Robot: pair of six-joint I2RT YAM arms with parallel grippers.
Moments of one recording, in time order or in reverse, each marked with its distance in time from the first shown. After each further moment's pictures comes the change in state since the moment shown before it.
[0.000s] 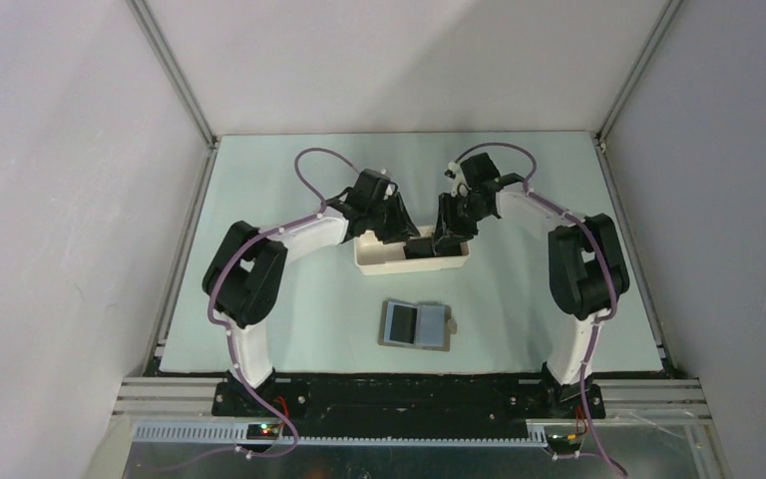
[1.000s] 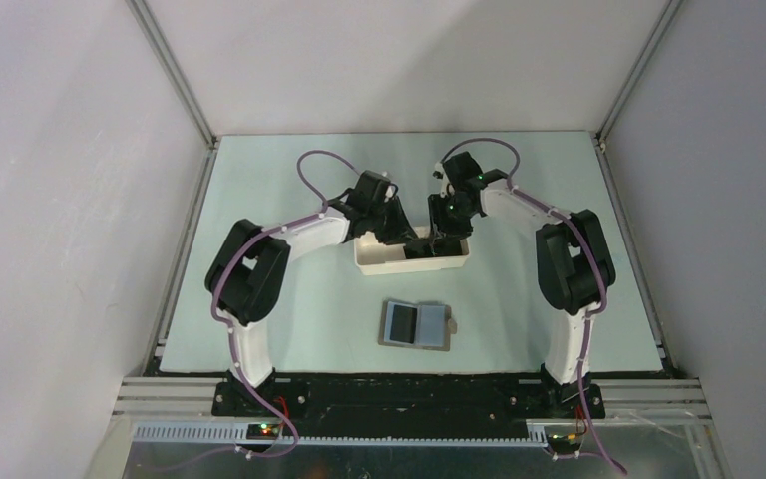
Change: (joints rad) left arm 0.006 0.012 0.000 0.003 0.028 0.001; right arm 0.077 0.072 0.109 -0.084 0.204 -0.048
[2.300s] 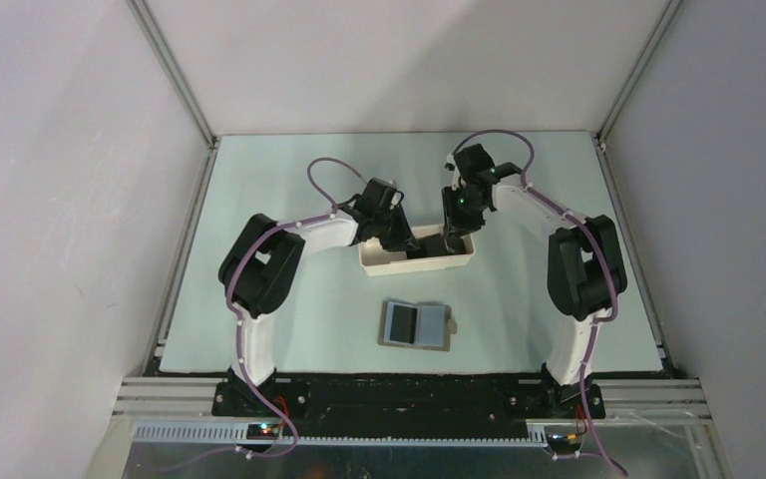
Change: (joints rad) left arm -0.018 0.092 0.009 0.033 0.014 -0.003; right arm -0.029 -0.056 0.016 -0.062 0.077 -0.024
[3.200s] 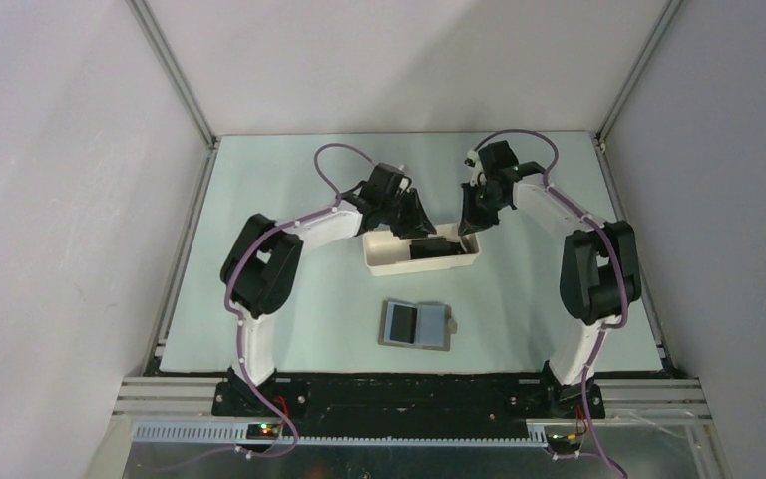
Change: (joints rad) left arm -0.013 0.004 0.116 -0.029 0.050 0.002; right arm -0.106 -0.058 -0.051 0.004 -0.124 0.002
